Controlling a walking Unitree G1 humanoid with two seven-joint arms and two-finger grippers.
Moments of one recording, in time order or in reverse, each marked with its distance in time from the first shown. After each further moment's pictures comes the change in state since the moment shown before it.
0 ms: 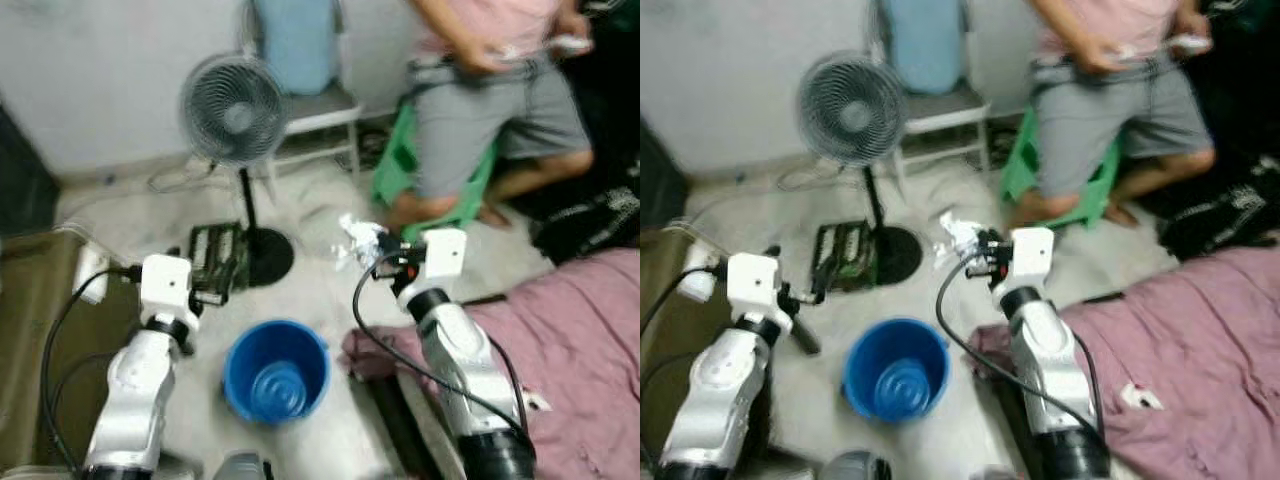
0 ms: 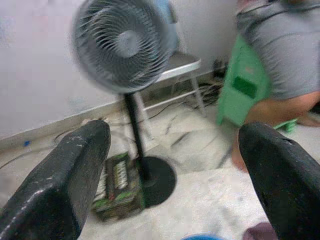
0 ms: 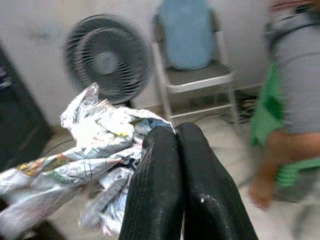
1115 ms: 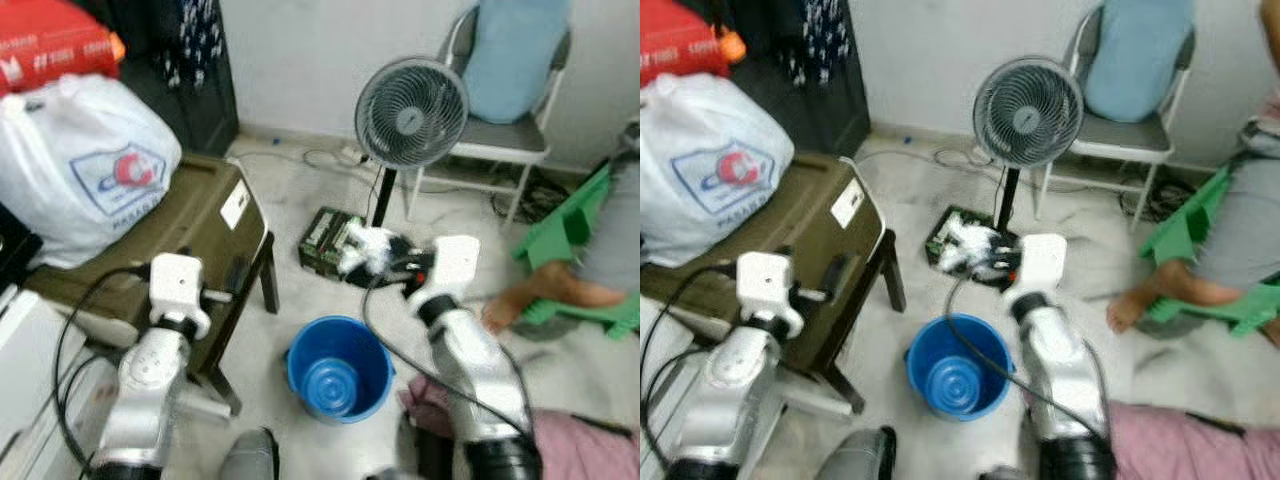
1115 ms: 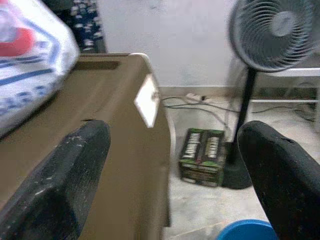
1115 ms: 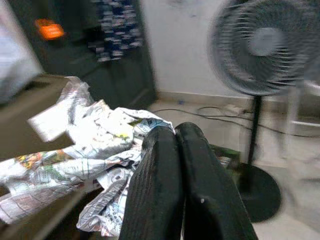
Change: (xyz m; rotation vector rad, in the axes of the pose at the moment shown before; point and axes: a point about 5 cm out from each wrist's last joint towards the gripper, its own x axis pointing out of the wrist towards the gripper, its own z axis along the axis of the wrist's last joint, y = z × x) left arm 0.003 -0.003 0.000 -0.013 0.009 0.014; right arm -0.006 -0.002 -0.003 0.004 0.007 0.000
